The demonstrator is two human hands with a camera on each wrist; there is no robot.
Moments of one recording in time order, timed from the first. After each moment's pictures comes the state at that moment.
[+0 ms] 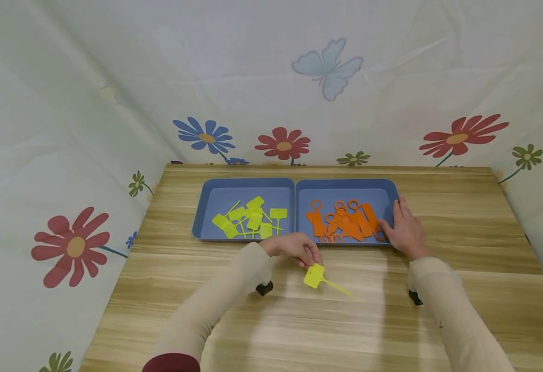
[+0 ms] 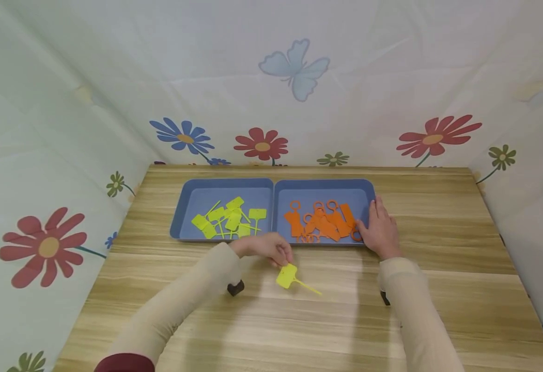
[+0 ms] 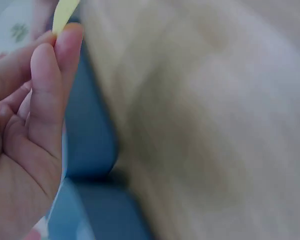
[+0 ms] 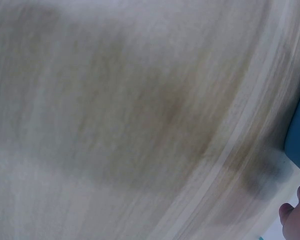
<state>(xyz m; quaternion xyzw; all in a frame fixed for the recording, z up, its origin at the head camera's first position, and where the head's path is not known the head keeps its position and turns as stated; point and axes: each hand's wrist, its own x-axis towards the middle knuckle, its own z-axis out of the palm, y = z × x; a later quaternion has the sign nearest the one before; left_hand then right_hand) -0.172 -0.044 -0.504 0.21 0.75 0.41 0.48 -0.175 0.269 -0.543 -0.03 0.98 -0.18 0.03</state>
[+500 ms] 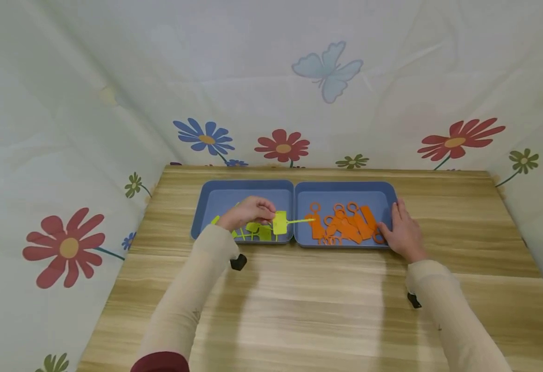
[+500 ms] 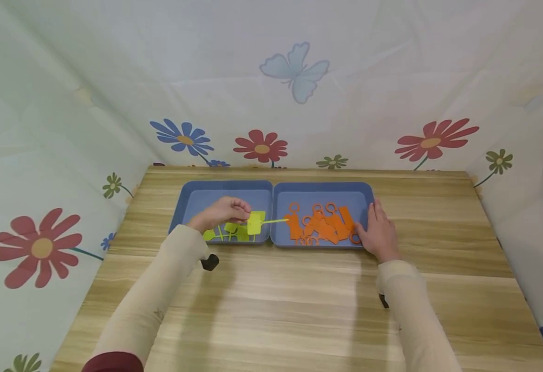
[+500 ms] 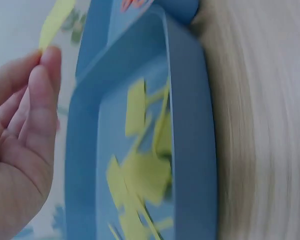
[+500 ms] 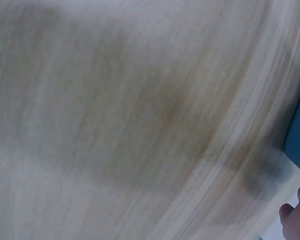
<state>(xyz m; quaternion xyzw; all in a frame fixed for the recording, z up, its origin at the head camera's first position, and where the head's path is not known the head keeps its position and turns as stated) -0.229 -0.133 -0.481 0.07 0.78 0.54 0.31 -0.175 0.268 -0.545 -0.03 0.98 -0.19 0.02</state>
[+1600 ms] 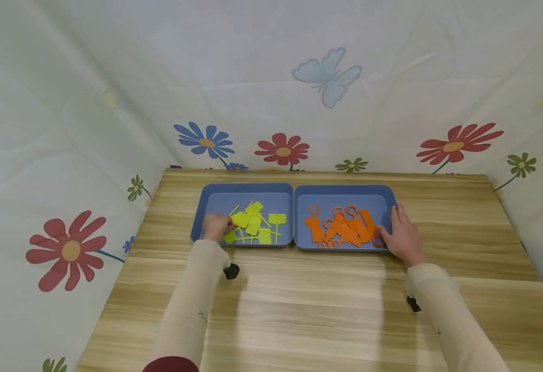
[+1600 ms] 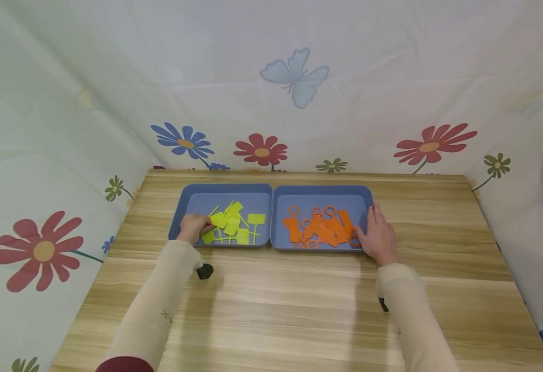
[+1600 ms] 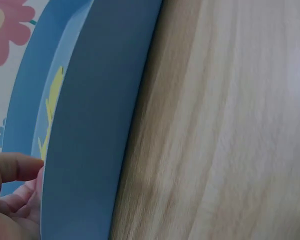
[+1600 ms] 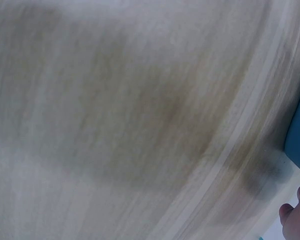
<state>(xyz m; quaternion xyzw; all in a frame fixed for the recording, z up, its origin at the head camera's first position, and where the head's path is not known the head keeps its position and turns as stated) -0.228 -0.191 -0.534 -0.31 0.79 0.53 0.05 -0.173 0.266 -0.544 -0.02 0.98 -0.19 0.02</state>
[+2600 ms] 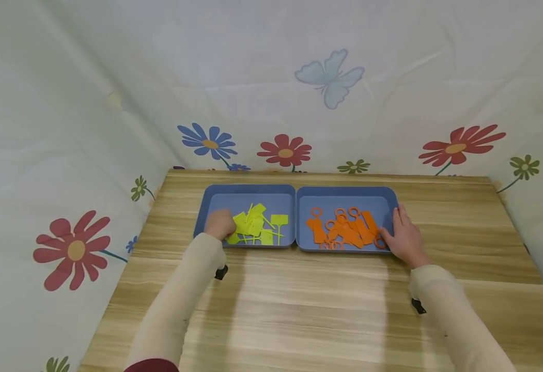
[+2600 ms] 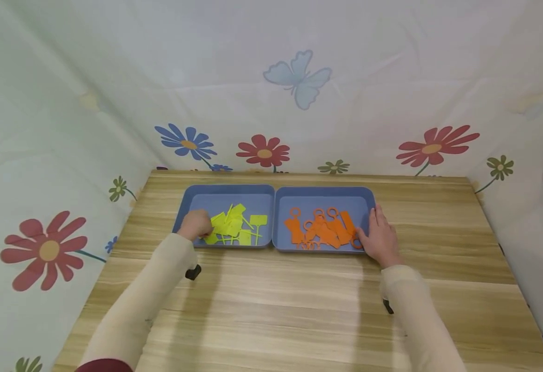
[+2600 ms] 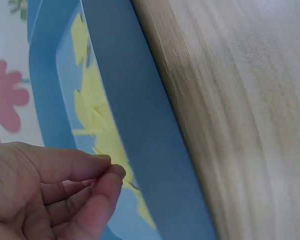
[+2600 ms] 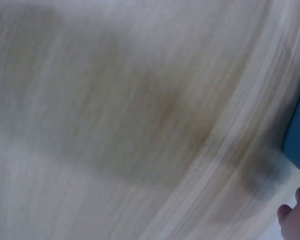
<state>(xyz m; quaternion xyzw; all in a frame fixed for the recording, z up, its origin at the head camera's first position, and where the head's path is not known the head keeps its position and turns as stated) -0.212 -0.183 -0.482 -0.04 0.98 0.11 0.18 -0.172 0.267 -0.543 -0.03 0.98 -0.18 0.02</state>
